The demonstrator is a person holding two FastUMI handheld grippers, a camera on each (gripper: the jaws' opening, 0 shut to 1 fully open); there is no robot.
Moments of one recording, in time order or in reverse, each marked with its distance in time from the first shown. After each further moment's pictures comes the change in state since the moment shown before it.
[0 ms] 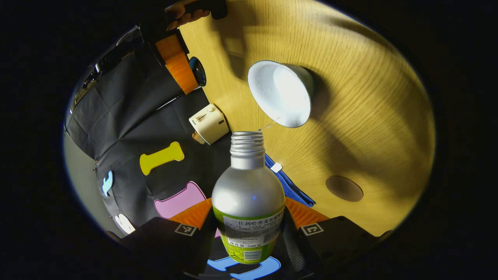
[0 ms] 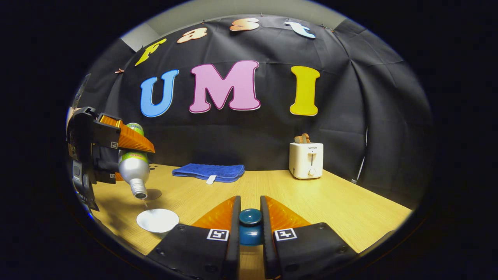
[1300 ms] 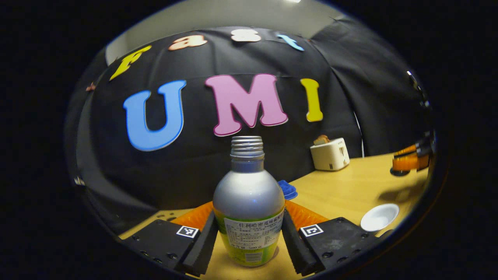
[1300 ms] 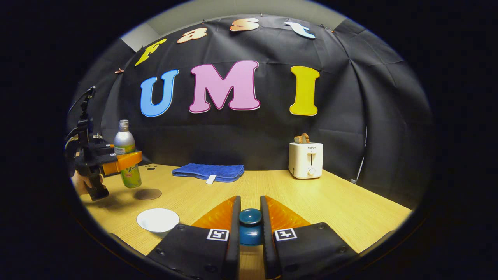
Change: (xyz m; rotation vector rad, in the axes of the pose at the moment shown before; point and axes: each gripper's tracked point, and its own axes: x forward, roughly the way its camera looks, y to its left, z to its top) left arm 0.041 -0.050 0.007 -2.130 -0.061 0.427; right arm 0.000 0.000 0.000 0.000 0.001 -0.002
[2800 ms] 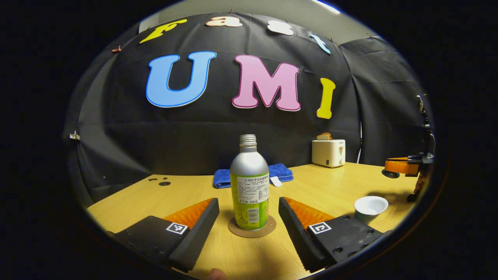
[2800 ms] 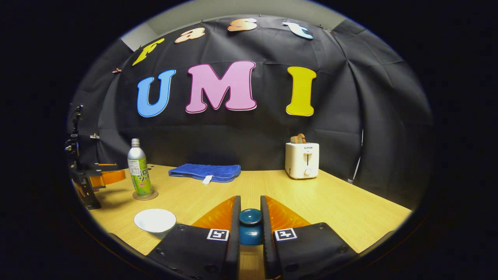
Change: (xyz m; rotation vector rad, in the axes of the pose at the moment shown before) left arm -0.122 -0.023 -0.019 -0.061 0.122 0.014; right arm 0.000 -0.005 0.000 -0.002 -0.002 -0.029
